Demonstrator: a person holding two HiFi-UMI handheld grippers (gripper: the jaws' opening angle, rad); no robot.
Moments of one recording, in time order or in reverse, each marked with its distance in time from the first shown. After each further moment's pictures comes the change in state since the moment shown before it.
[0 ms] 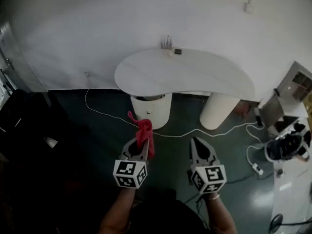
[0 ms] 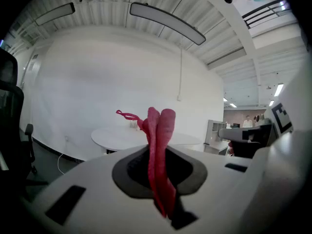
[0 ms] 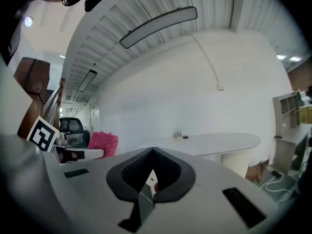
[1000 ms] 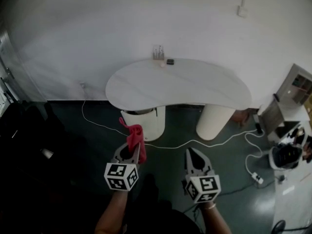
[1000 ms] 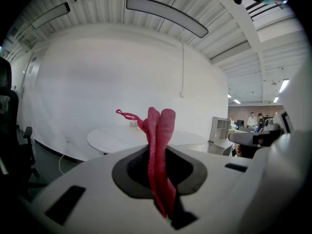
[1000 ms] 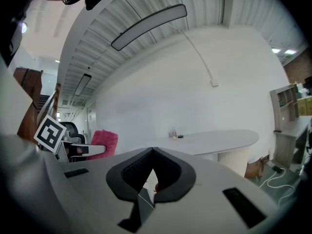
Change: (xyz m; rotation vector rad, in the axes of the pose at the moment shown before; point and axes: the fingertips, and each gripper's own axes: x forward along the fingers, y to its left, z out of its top) left arm 0.060 -0.004 0.012 0.011 0.037 0.034; right arm 0.015 -0.060 0.002 0.050 -0.011 -0.023
